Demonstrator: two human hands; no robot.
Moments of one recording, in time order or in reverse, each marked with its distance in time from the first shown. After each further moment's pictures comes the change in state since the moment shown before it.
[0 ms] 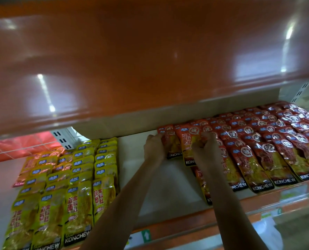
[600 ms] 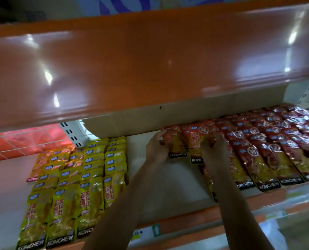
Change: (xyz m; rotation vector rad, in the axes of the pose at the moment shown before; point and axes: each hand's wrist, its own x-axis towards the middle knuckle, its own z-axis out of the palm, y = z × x) left_hand -0.019 -0.013 -0.020 -0.516 0.017 -0.089; right_hand -0.004 -0.001 0.008 0.044 0.106 -0.001
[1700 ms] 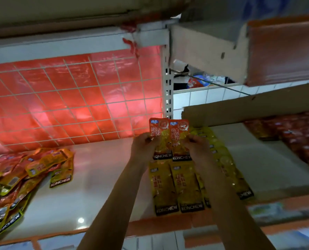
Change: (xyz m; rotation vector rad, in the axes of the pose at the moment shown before) left_hand -0.048 -0.105 -0.341 -0.233 0.163 -0.016; right_hand -0.201 -0.103 0.263 0.276 -0.394 0.098
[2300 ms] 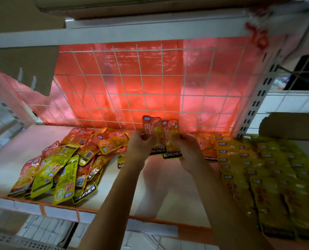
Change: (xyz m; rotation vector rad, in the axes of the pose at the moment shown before) left_hand 0.018 -0.038 -0.202 0.047 0.287 -0.007; right_hand -0.034 -0.001 0.229 0.256 -0.368 0.126
